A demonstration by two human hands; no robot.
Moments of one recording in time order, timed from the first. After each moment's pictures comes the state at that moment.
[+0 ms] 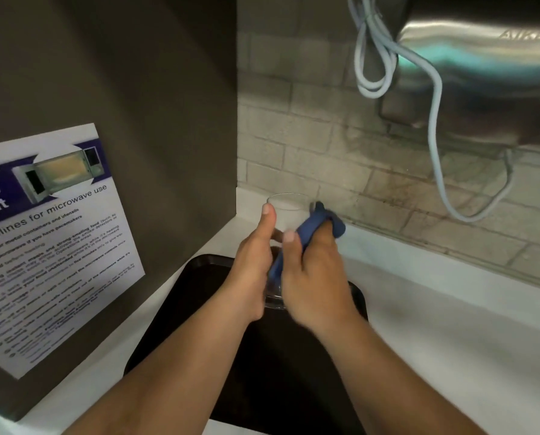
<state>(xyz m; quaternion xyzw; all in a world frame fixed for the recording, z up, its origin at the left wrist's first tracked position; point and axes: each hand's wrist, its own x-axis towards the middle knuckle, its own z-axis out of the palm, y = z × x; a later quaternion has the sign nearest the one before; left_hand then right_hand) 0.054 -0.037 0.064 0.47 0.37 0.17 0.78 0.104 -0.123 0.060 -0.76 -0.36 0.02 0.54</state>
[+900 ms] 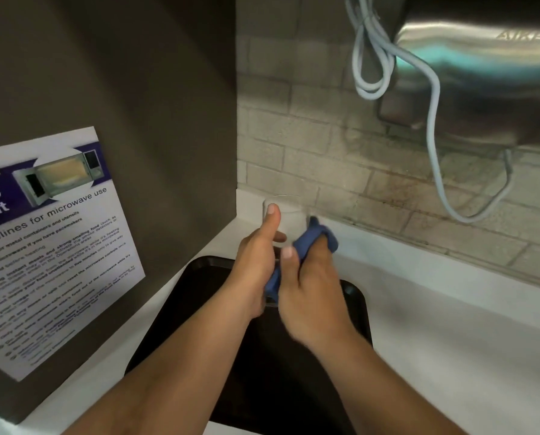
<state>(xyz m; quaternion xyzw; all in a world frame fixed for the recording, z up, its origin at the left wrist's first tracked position) 0.059 -0.035 0.066 0.51 0.38 0.18 0.76 0.096 -0.127 0.044 -0.76 -0.37 0.05 0.53</state>
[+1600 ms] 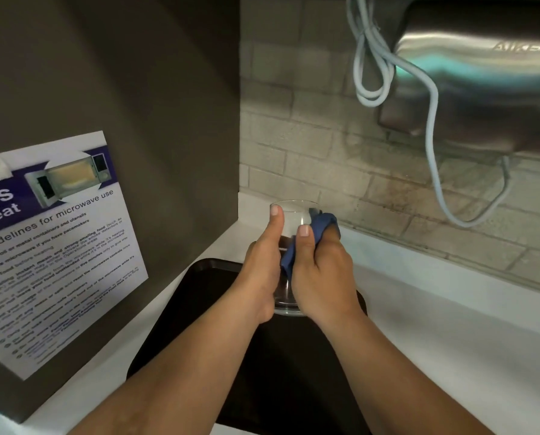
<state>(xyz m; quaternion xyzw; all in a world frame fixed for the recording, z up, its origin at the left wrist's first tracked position) 0.056 -0.050 0.076 0.47 0.35 0.17 0.79 0.113 -0.120 0.060 -0.74 -0.35 -0.03 0.58</state>
